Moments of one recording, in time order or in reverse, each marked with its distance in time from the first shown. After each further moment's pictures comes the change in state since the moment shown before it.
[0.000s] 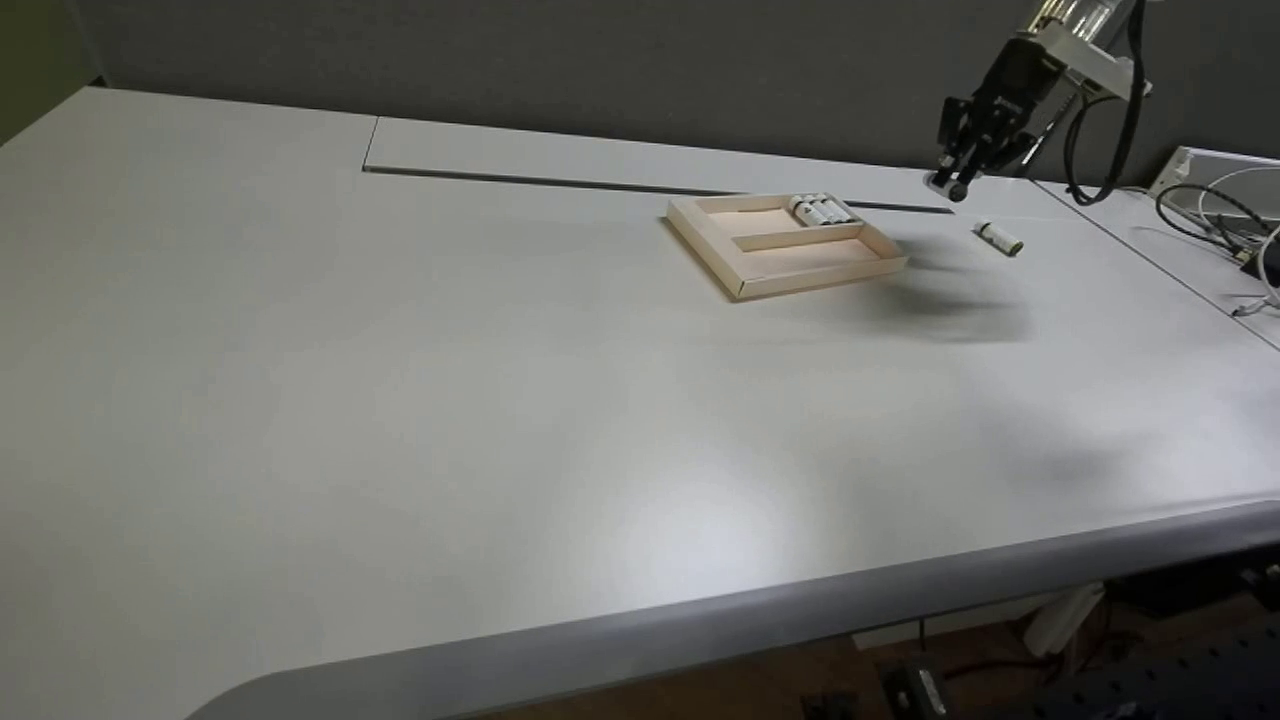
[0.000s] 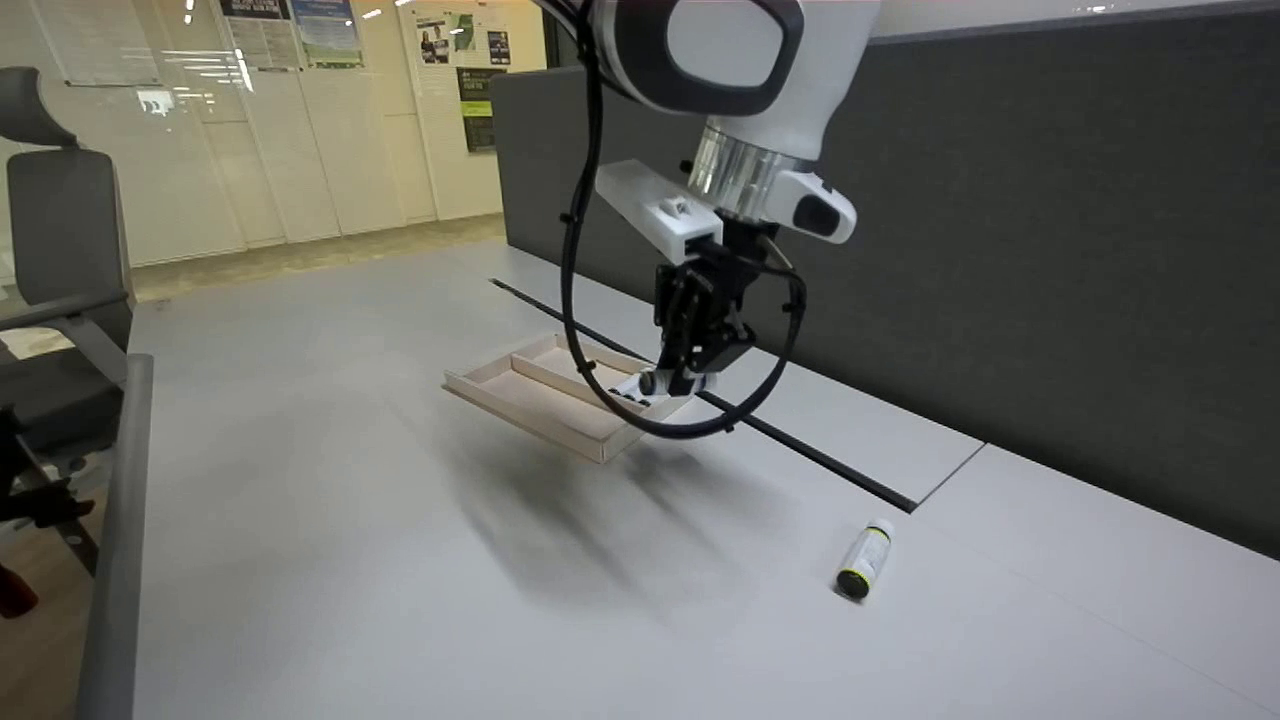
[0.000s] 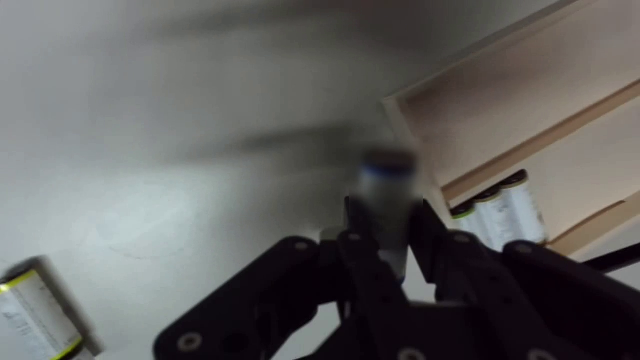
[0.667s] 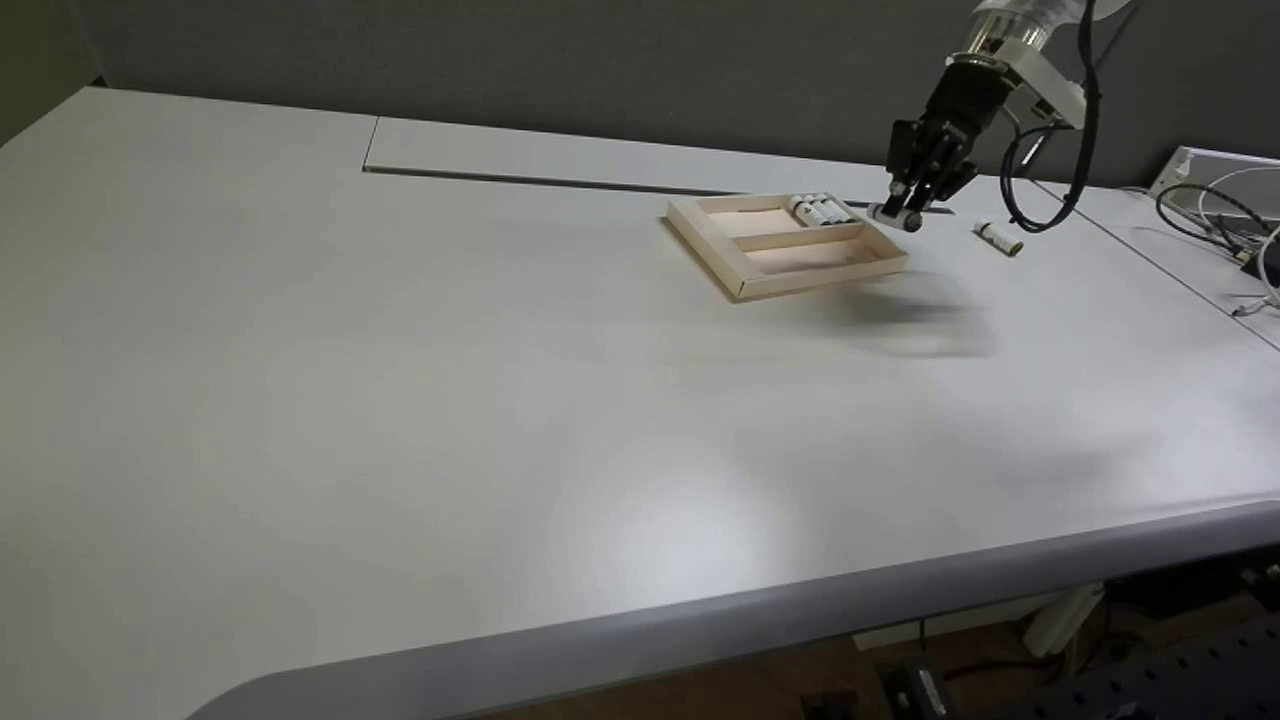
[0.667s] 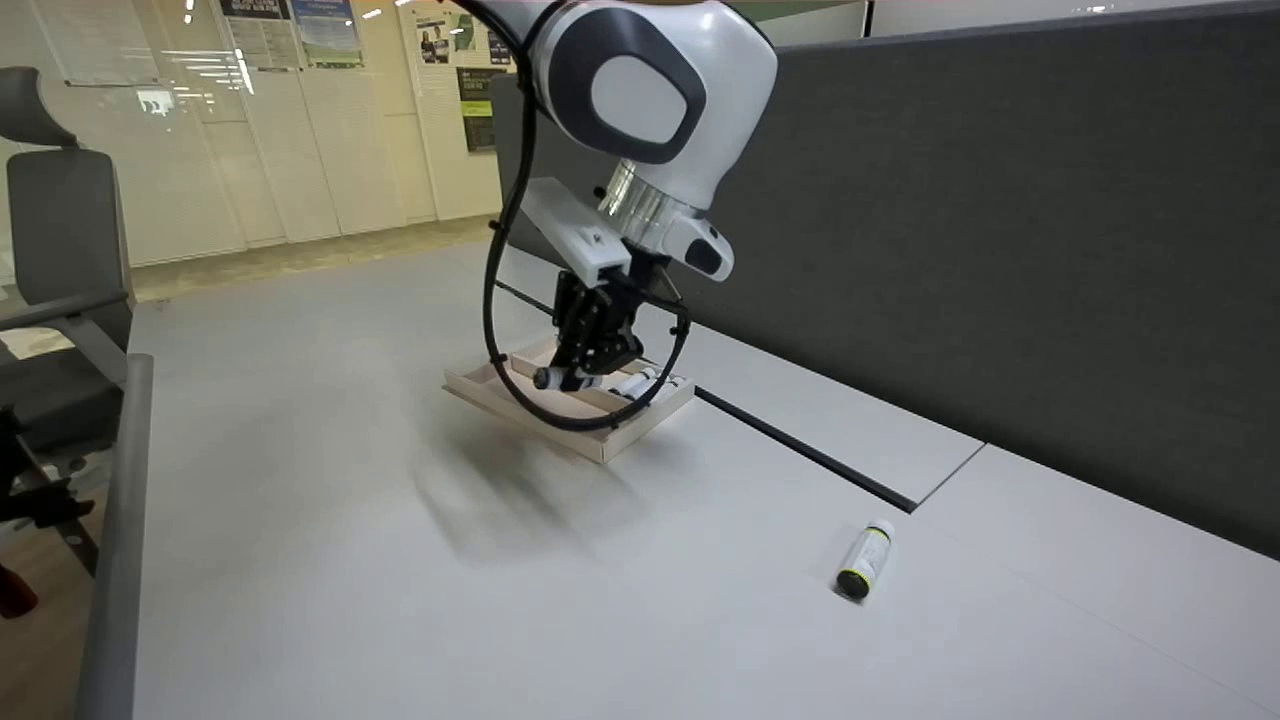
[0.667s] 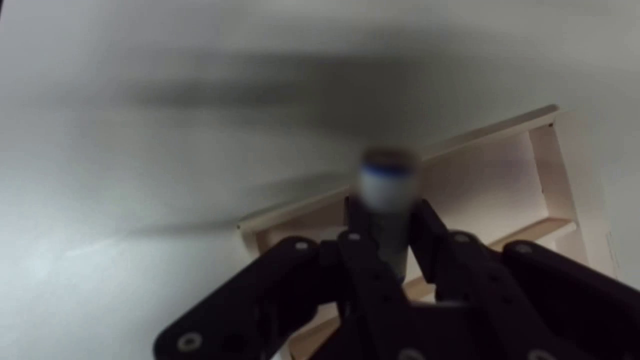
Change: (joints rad) arm 0.052 -0.066 0.063 -0.198 0.030 -0.060 -0.101
